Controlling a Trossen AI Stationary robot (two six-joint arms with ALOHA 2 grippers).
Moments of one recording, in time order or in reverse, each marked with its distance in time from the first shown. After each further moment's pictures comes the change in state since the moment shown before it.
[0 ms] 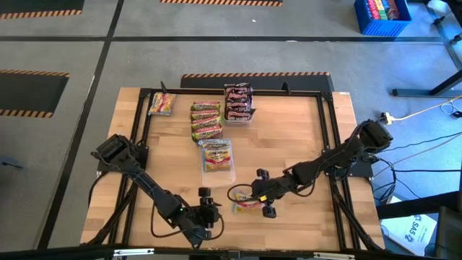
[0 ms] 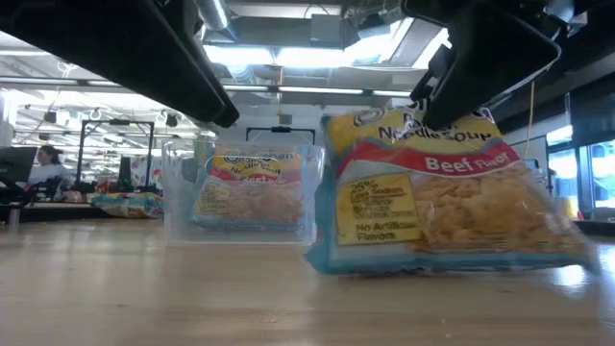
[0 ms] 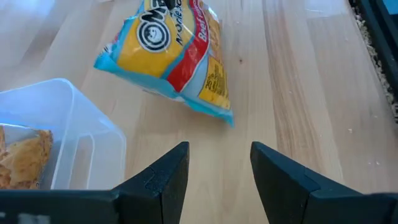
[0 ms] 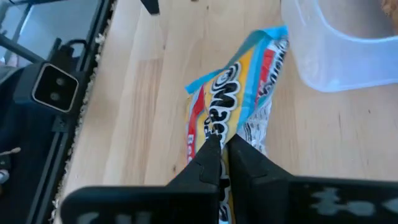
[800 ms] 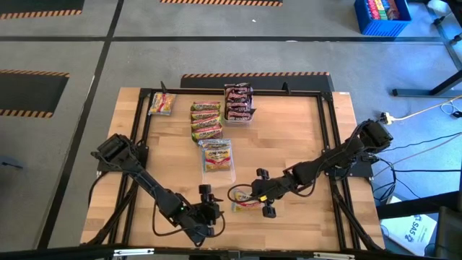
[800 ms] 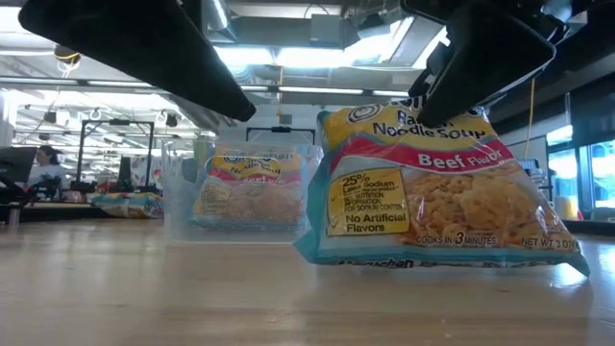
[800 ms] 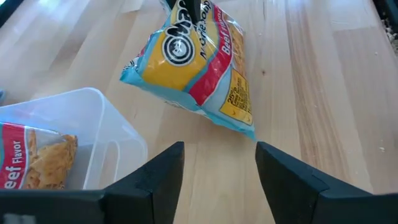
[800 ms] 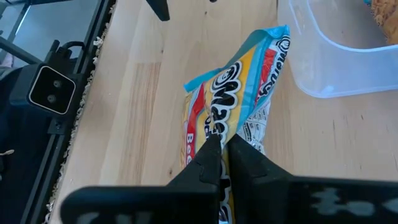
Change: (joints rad) left arm 0.019 0.000 0.000 0.005 -0.069 0.003; right arm 0.001 -0.002 0.000 0.007 0.018 -0.018
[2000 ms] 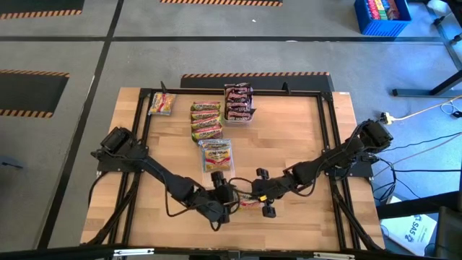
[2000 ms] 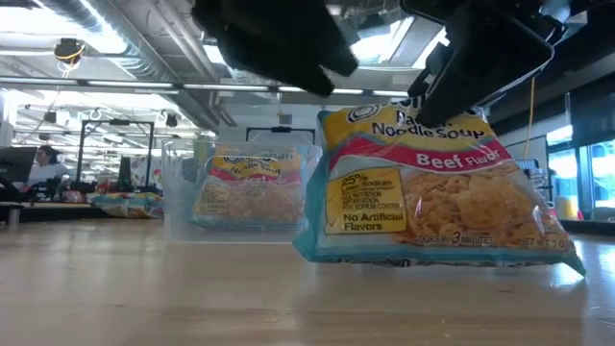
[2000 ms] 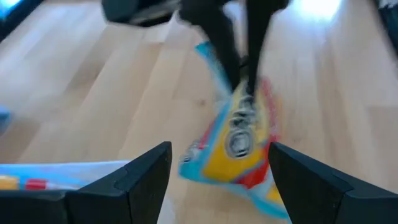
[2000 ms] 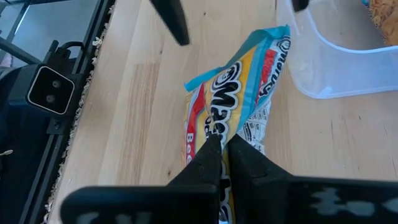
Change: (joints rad) left arm 0.174 -0.032 0.052 0.082 0.100 0.093; right arm 0.000 -0.001 0.001 -0.002 0.000 -0.004
